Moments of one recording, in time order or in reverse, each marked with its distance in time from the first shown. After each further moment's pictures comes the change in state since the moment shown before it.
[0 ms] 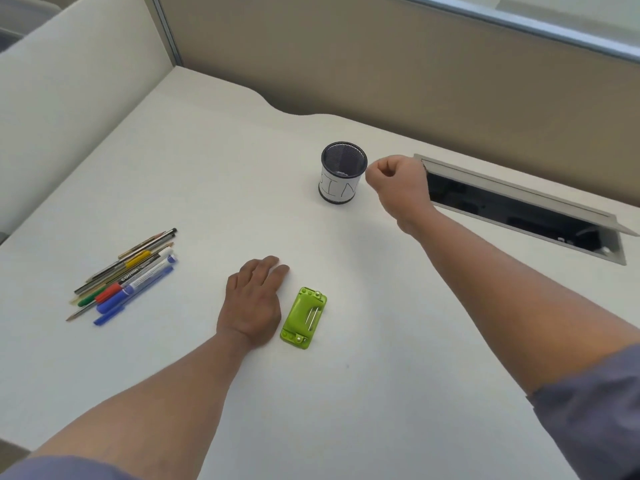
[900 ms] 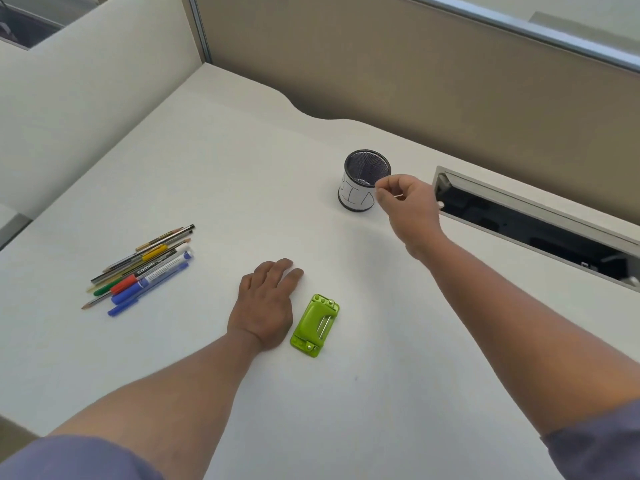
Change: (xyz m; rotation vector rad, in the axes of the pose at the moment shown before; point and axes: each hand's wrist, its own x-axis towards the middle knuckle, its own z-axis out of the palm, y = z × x) left_hand 0.001 0.000 -0.001 0.017 0.021 0.013; right_hand -0.005 0.019 0.022 0.043 0.001 -0.044
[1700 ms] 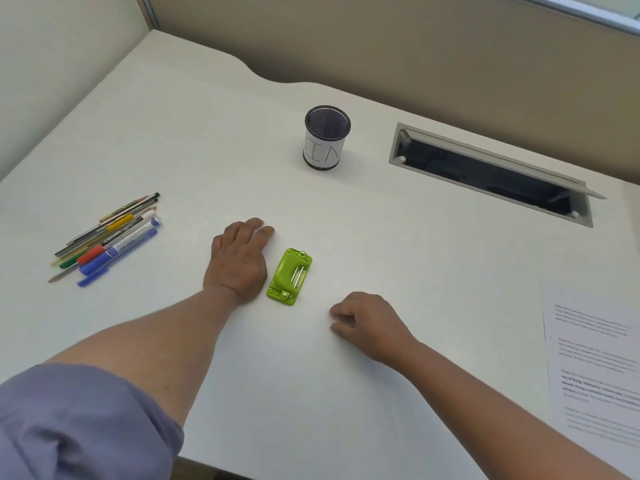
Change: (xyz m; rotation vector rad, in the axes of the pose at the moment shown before) left_hand -0.002 0.003 -0.001 -0.005 0.016 0.005; right_hand -0.222 0.092 -0.020 -0.677 -0.601 -0.087
